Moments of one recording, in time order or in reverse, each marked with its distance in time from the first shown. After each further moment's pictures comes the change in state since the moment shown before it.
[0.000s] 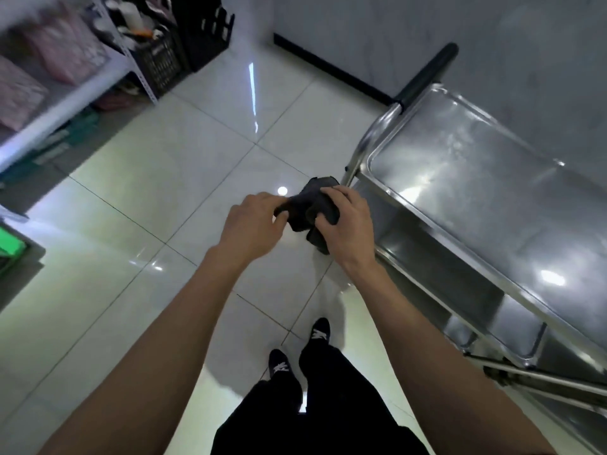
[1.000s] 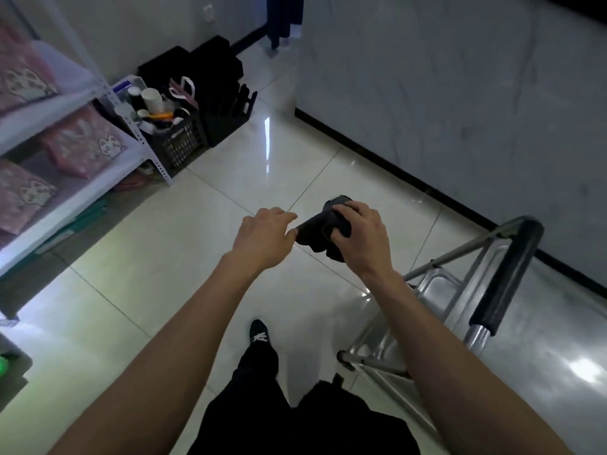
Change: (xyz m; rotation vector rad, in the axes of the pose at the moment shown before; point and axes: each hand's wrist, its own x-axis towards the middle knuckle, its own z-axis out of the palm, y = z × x) left_hand 0.428 -0.114 -0.143 0.192 -0.070 0.002; right_hand 0.452 -0.057 0.098 -0.186 -0.055 -0.086
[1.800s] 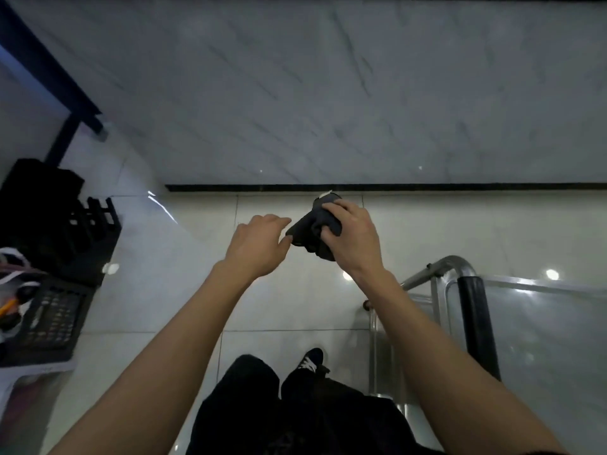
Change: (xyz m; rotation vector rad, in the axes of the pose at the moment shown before) left_hand 0.395 0.214 -0.040 0.193 -0.174 0.563; right_hand 0.250 0.223 -0.090 0.059 0.347 0.492
